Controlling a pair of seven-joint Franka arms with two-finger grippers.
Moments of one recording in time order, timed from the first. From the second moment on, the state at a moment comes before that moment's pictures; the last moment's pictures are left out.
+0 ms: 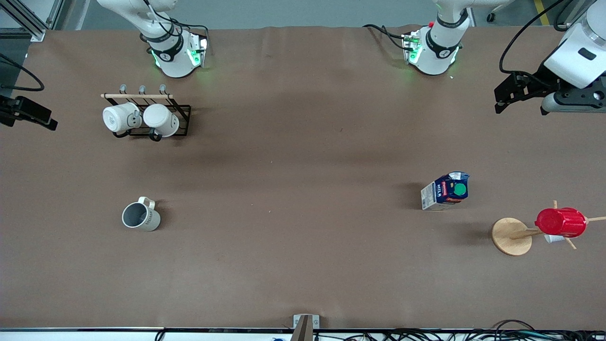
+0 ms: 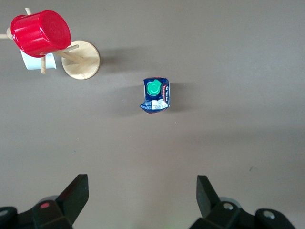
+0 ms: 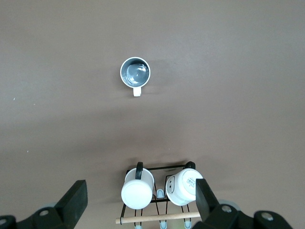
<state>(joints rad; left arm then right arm) -0.04 -0.08 -0.13 -1.61 0.01 1.56 -0.08 -0.04 0.04 -0.04 -1.45 0.00 1.45 0.03</state>
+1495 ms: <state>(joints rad) -0.01 0.23 -0.13 -1.93 0.03 2.15 -0.10 -0.06 0.32 -0.04 -1.71 0.00 1.98 -0.08</state>
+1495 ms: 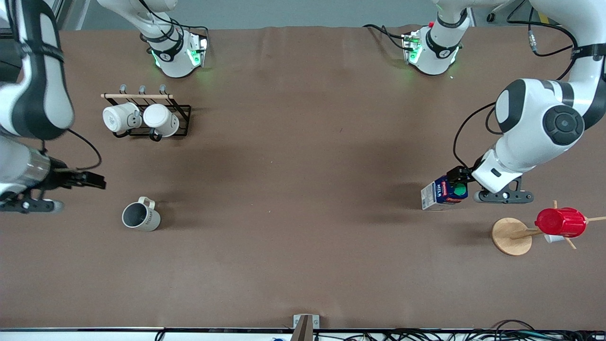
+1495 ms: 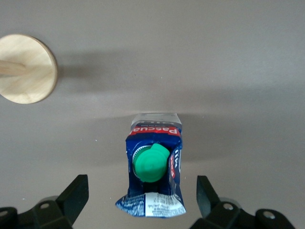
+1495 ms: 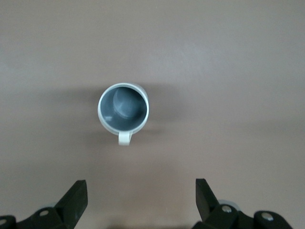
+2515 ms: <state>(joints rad) -0.01 0.28 -0.15 -1.84 0.03 2.13 -0.10 -0.05 0.56 -0.03 -1.80 0.00 2.43 -0.20</state>
